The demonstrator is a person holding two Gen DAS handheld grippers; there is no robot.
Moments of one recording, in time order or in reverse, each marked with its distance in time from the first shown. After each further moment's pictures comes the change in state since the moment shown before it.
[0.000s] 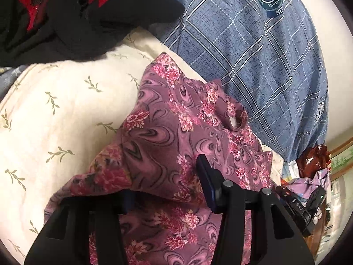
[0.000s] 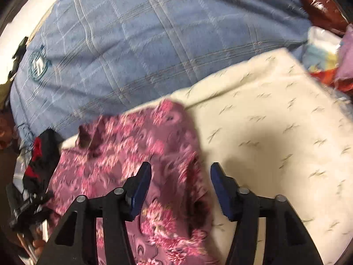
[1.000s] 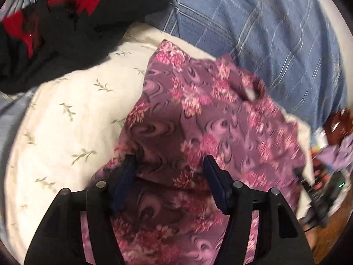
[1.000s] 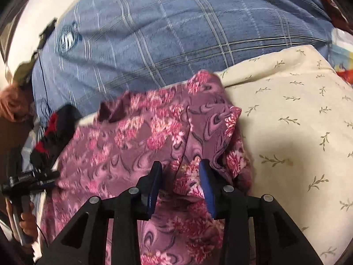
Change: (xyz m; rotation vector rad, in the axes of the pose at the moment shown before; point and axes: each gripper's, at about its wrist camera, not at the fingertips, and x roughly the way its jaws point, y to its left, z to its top) left arm -0.007 -0.017 -0.006 0.185 0.123 0.205; right arm 0.003 0.032 -0.060 -0.114 -0.043 0.106
